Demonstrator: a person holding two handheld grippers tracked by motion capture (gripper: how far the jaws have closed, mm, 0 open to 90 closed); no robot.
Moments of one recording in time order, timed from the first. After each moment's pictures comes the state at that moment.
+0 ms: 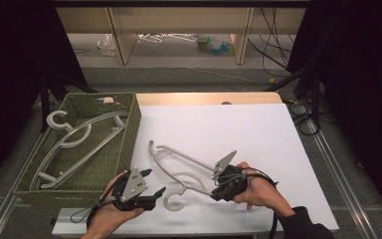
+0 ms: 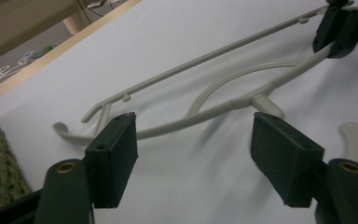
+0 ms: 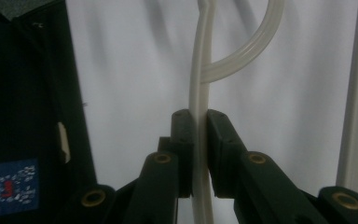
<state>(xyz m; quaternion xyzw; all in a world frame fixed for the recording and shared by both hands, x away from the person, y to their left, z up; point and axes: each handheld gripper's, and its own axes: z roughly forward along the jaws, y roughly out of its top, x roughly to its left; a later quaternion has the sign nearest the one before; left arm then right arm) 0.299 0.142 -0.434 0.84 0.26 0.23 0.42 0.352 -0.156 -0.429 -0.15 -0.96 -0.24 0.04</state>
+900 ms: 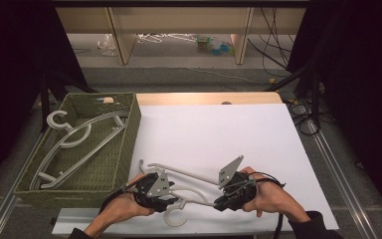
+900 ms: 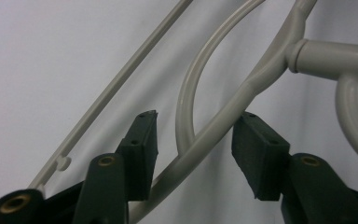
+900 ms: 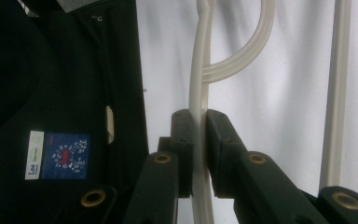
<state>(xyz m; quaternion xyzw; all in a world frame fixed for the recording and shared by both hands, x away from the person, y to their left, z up) 0.322 0.108 -0.454 0.92 0.11 0.14 0.35 0.332 -0.166 -0.412 -0.08 -0.96 -0.26 0.07</state>
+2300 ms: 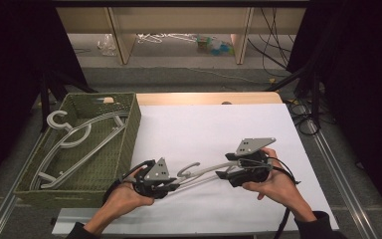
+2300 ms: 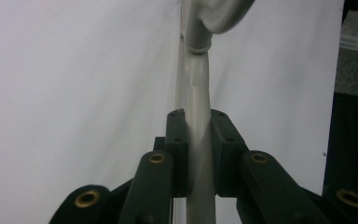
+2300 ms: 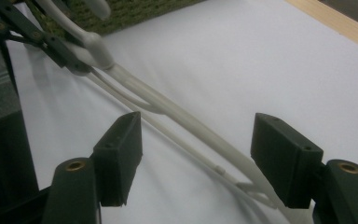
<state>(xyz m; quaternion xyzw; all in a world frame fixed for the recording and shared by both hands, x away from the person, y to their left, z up) 0.329 0.111 -0.416 0.90 0.20 0.10 0.38 0.354 -0.195 -0.376 -0.25 -0.88 -0.40 -0.11</state>
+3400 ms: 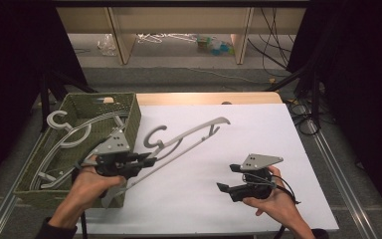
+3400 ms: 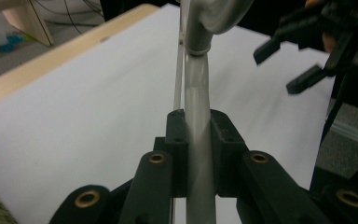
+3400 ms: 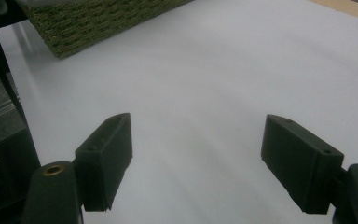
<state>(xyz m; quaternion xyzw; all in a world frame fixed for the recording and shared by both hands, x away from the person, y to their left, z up) 0.329 0.180 -0.330 0.81 0.28 0.13 0.50 0.326 -0.204 -0.408 -0.29 -0.84 -0.43 -0.11</state>
